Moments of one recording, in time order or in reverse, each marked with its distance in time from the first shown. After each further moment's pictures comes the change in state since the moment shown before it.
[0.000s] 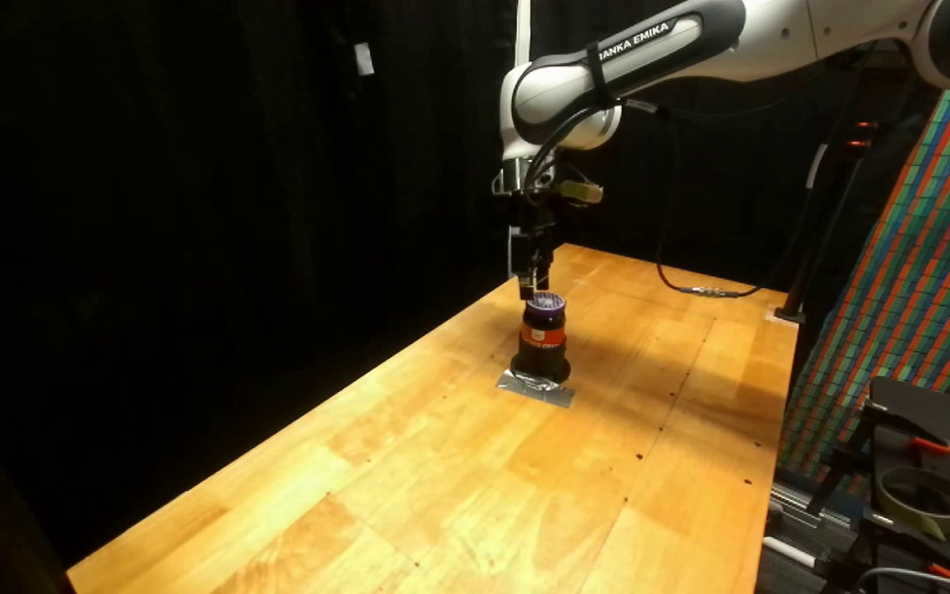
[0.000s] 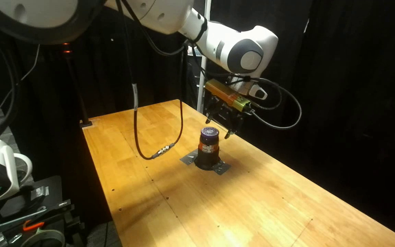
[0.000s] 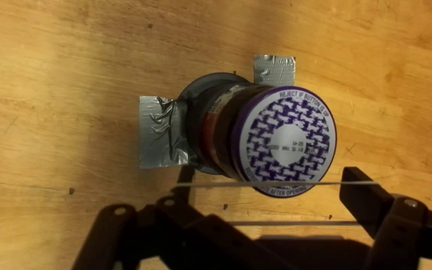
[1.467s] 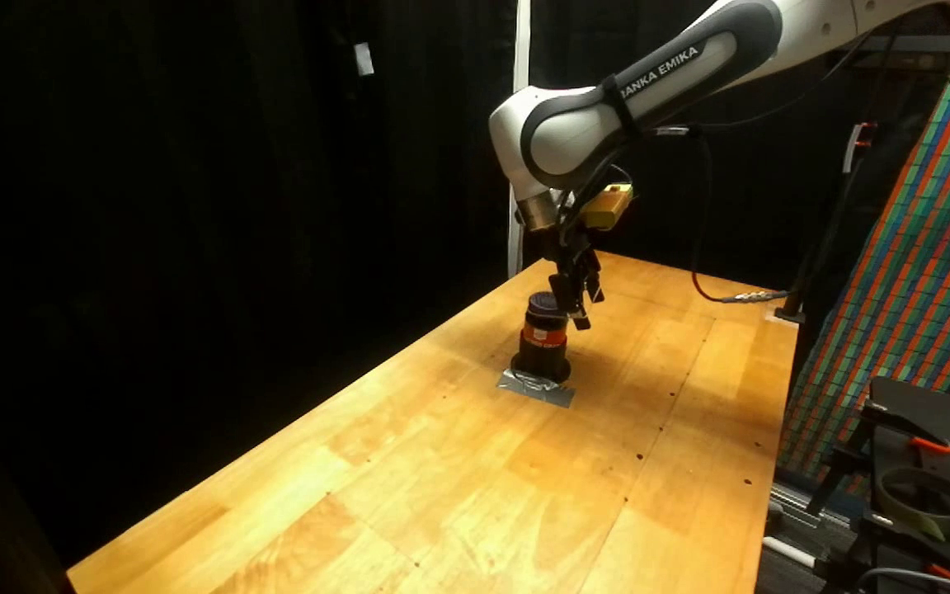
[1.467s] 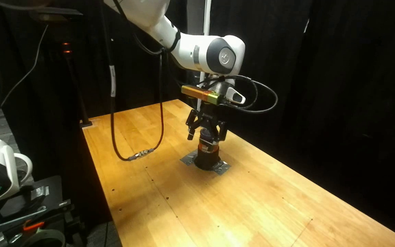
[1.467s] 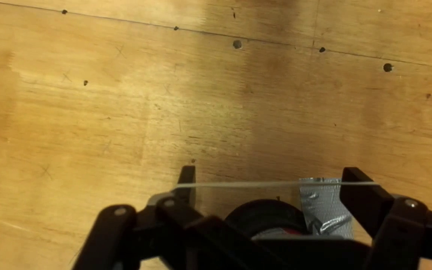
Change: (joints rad) arm 0.111 -0.124 -0.047 -0.247 -0.253 -0.080 0.227
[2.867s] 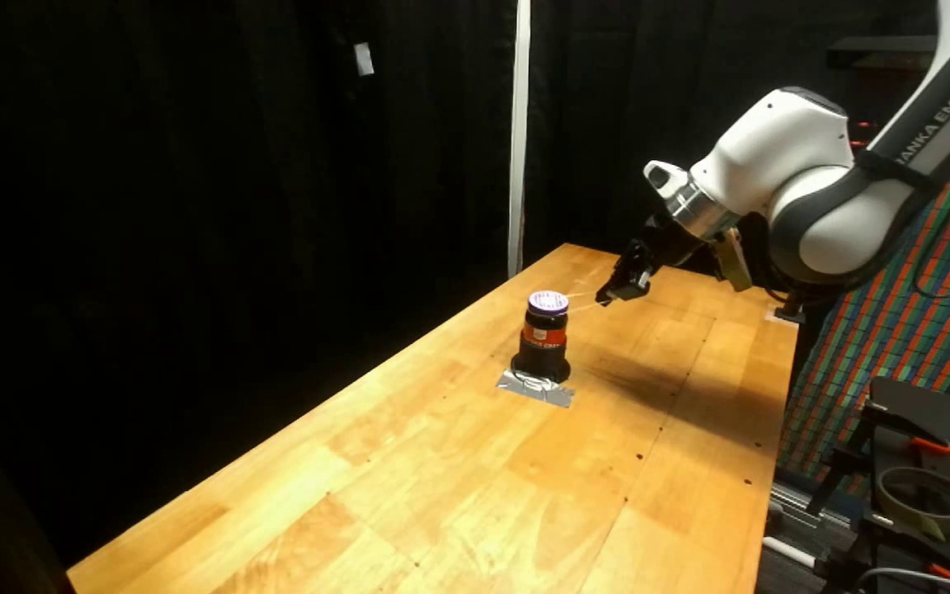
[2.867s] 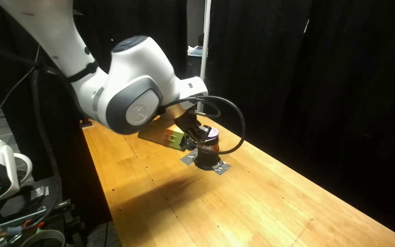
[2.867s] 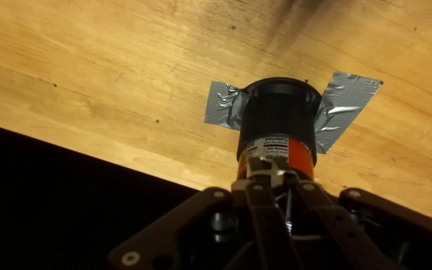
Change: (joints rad) arm -0.133 -0.520 0.014 -1.127 -0.178 1.647 -0.103
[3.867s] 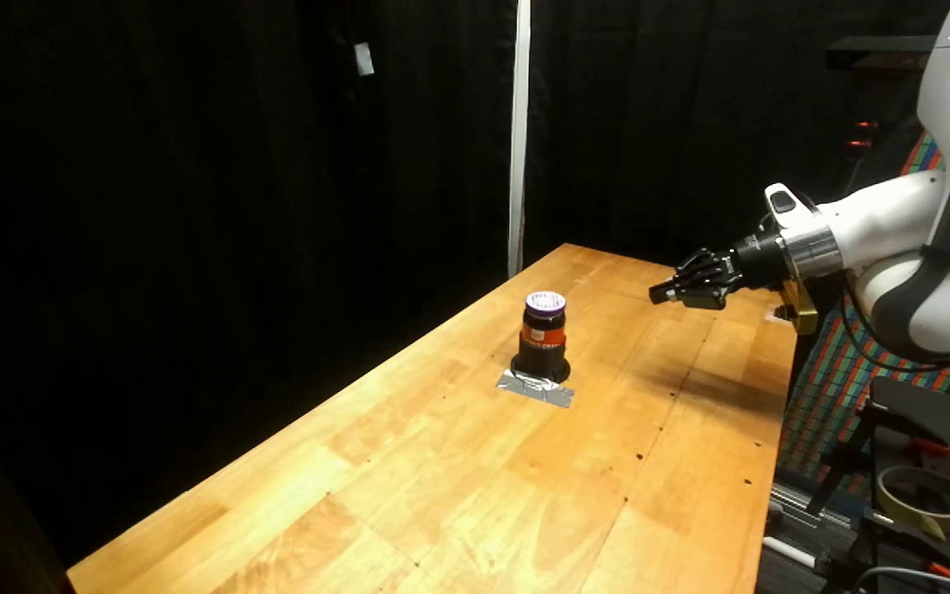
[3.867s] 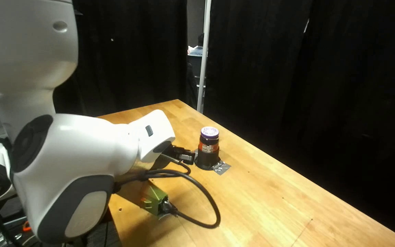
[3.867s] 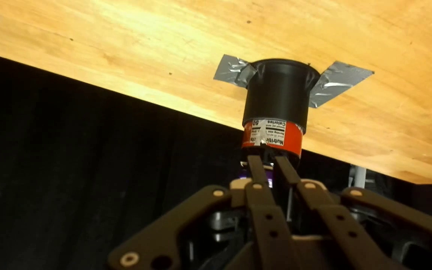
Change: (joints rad) arm -0.243 0.192 -0.035 -0.230 -0.287 0.825 -0.095
